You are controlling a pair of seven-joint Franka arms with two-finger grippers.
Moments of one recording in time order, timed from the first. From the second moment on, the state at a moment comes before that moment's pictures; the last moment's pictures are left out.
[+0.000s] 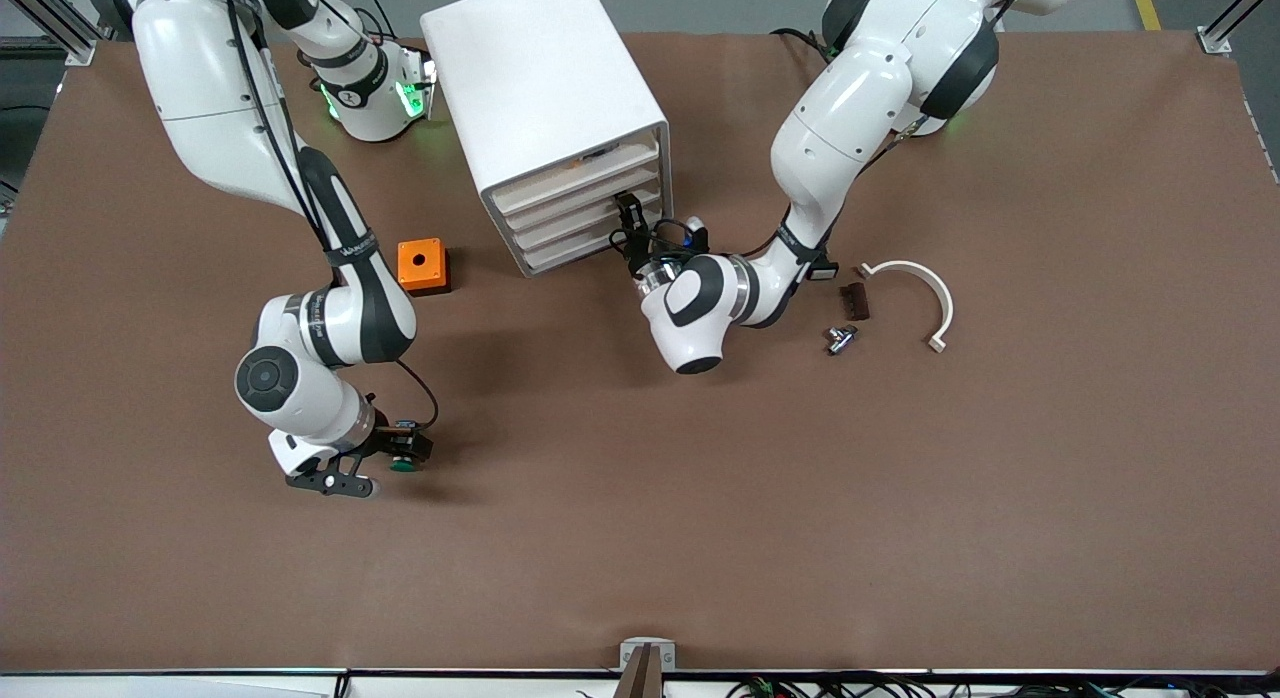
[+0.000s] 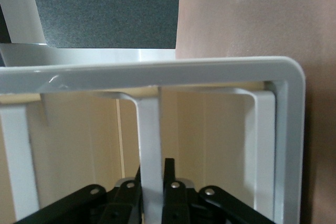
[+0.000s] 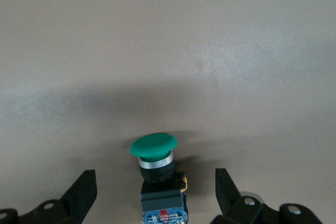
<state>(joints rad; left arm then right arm) -0.64 1.06 -0.14 -1.34 -1.01 1.43 -2.27 0.26 0.70 -0.08 -1.67 0.12 2.43 0.27</state>
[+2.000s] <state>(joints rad) -0.40 1.06 -0.14 -1.32 -1.03 1.44 -2.22 0.49 0.39 -0.07 -1.69 0.20 2.02 0.89</state>
